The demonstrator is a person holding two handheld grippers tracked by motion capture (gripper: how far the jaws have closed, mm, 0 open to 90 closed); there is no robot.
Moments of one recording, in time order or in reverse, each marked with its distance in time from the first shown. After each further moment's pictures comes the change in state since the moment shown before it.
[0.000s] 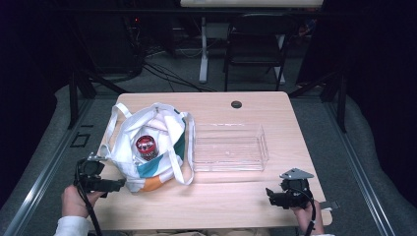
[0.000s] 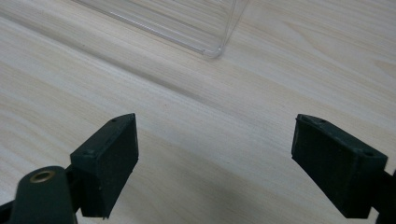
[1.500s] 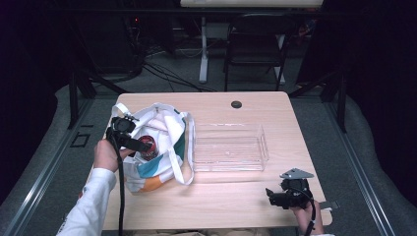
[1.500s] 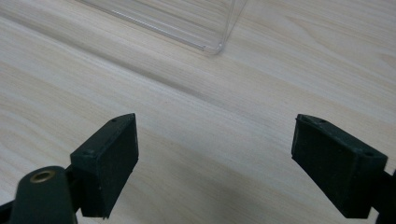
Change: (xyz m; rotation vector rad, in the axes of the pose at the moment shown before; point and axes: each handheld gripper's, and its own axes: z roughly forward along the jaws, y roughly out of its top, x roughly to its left) left arm -0.040 0.134 0.027 0.045 -0.024 0.141; right arm -0.001 -0.001 0.001 0.014 0.010 0.020
